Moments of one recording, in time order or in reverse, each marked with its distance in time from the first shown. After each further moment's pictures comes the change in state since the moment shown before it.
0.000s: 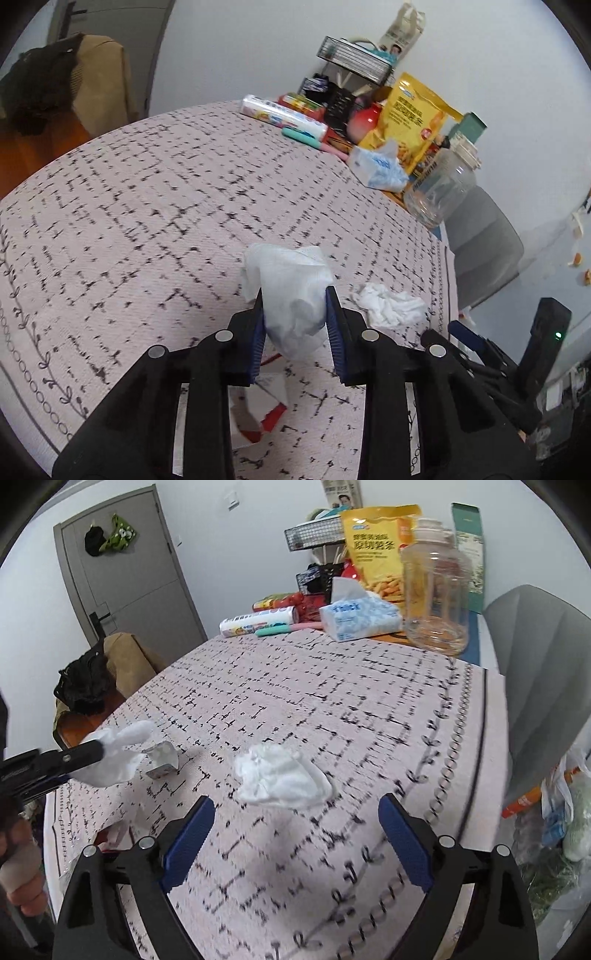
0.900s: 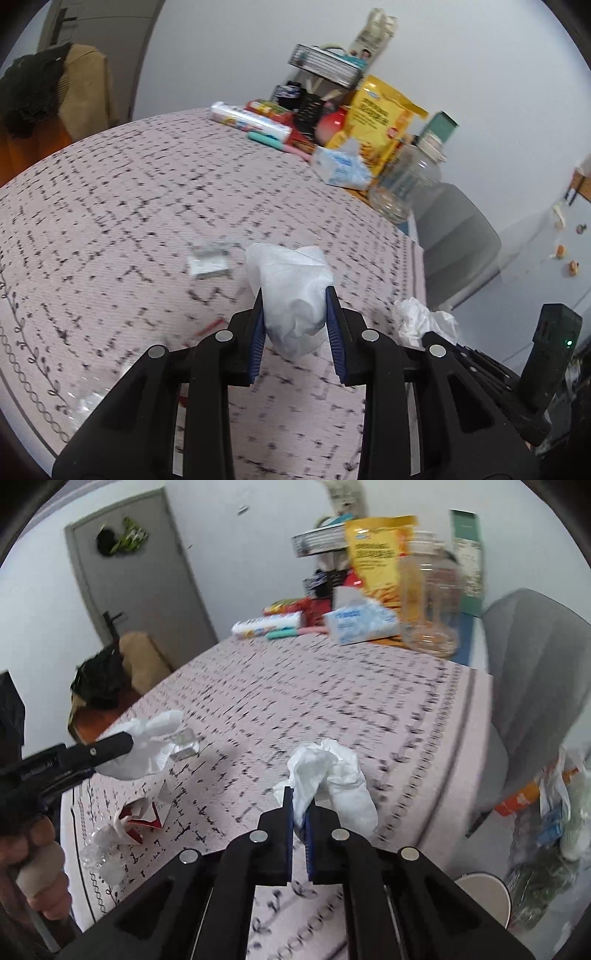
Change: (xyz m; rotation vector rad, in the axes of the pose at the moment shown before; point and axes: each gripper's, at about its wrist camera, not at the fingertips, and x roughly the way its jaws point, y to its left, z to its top) left arm -0.019 -0.051 -0.031 0.041 -0.036 -0.082; right arm -0.075 -0.023 -0.026 0.049 -0.038 0.024
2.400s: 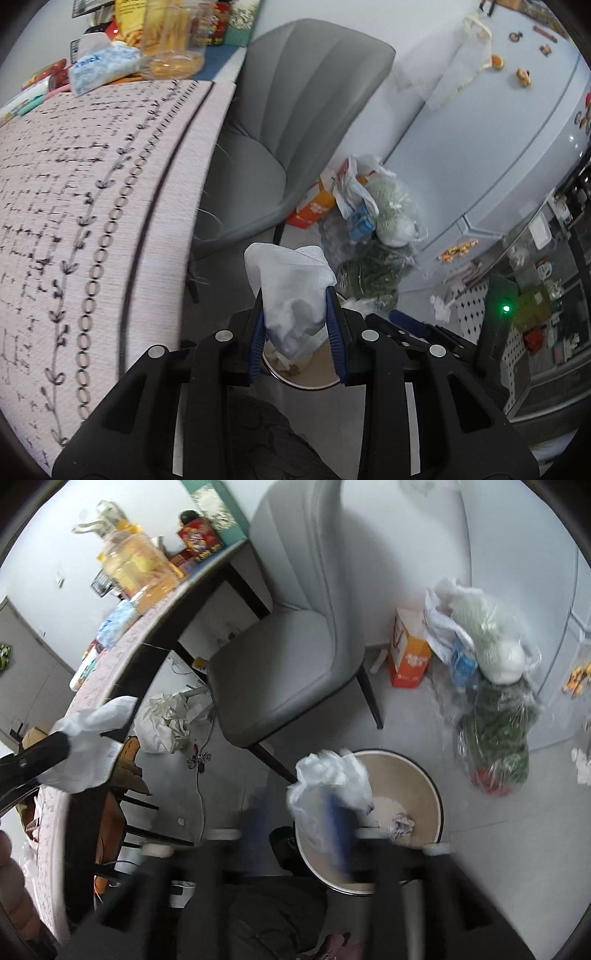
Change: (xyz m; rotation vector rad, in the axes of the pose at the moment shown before) left arm 0.142 -0.259 -0.139 0.455 0.395 -0.199; right arm -0.038 -0.290 -0.177 0.532 0.072 -0.248
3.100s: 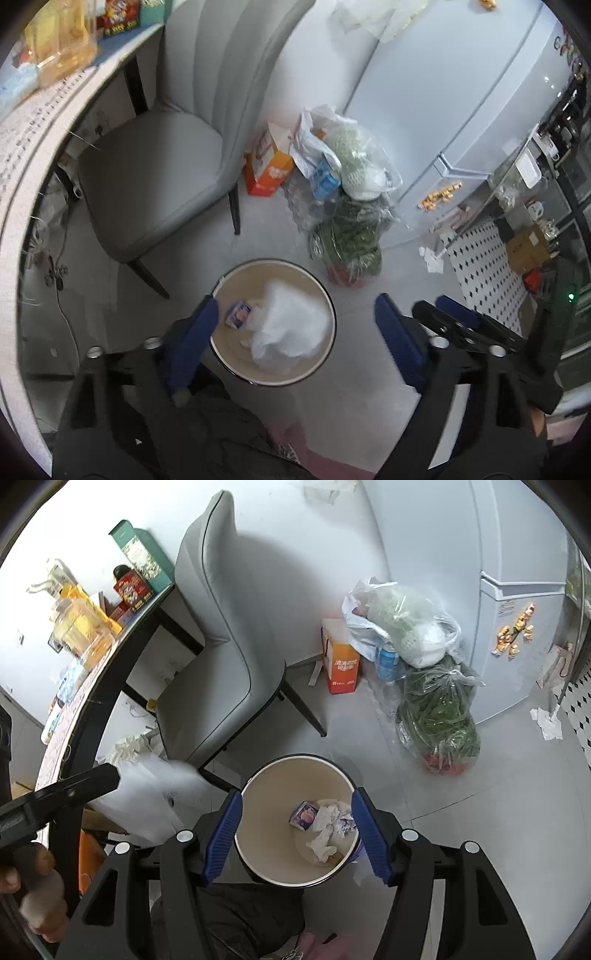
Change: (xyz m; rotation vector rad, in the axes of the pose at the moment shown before) left arm 0.075 -0.079 -0.006 0.162 0.121 -0.060; right arm -0.068 -0.093 -0.018 0.163 -0.095 -0.113
